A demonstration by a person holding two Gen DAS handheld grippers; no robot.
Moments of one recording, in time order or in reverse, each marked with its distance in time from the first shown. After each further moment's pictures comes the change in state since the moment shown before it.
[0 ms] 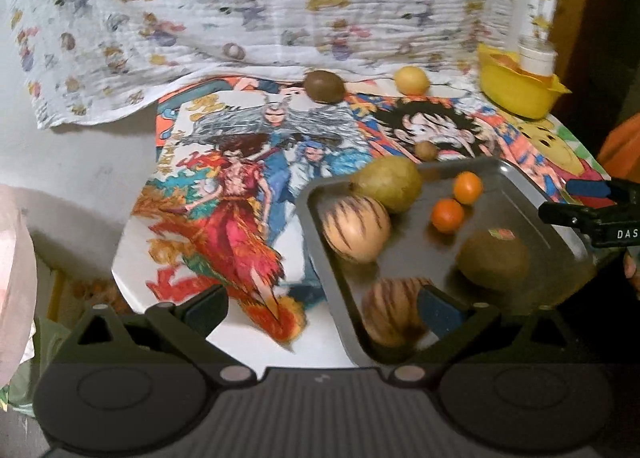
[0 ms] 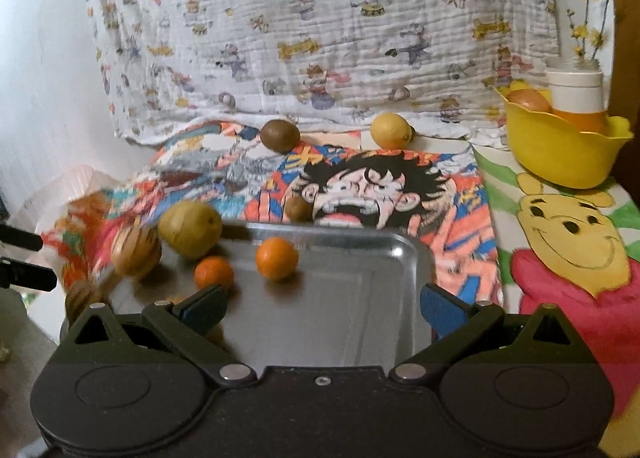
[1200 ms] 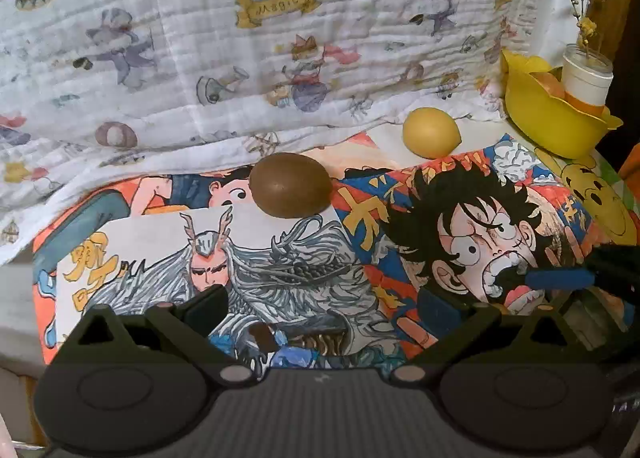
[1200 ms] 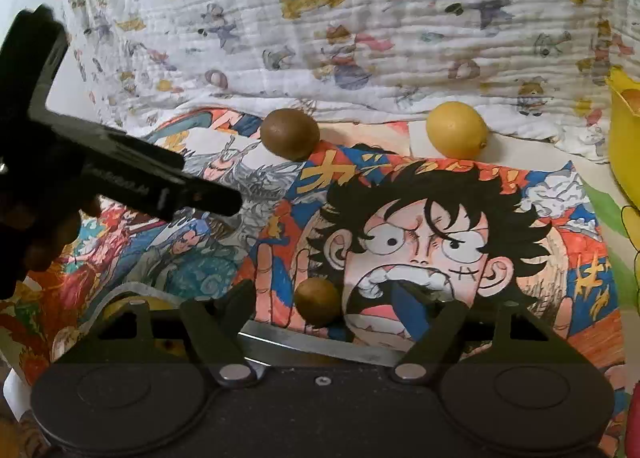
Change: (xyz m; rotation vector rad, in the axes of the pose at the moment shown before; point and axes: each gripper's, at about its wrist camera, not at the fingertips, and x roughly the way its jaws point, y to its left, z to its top) left arm 0.184 -0.006 0.174 0.155 0.042 -0.108; right arm 0.141 0.015 0.075 0.002 0.144 0.068
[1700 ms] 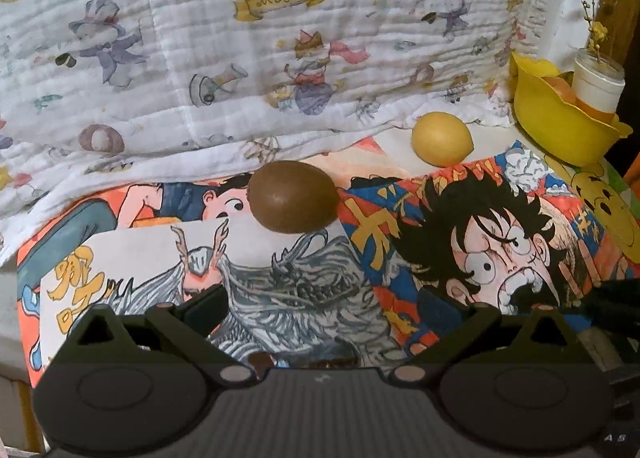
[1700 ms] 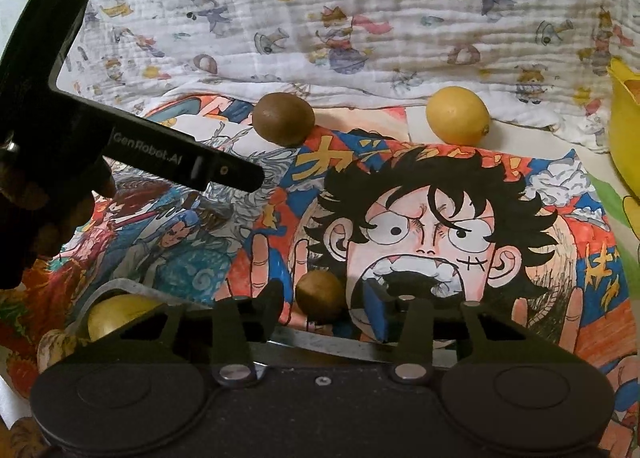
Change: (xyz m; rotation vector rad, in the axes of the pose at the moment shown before) left arm 0.021 0.007 0.011 -0.006 -0.008 -0.011; right arm 0.012 0.007 0.000 0.011 0.030 -0.043
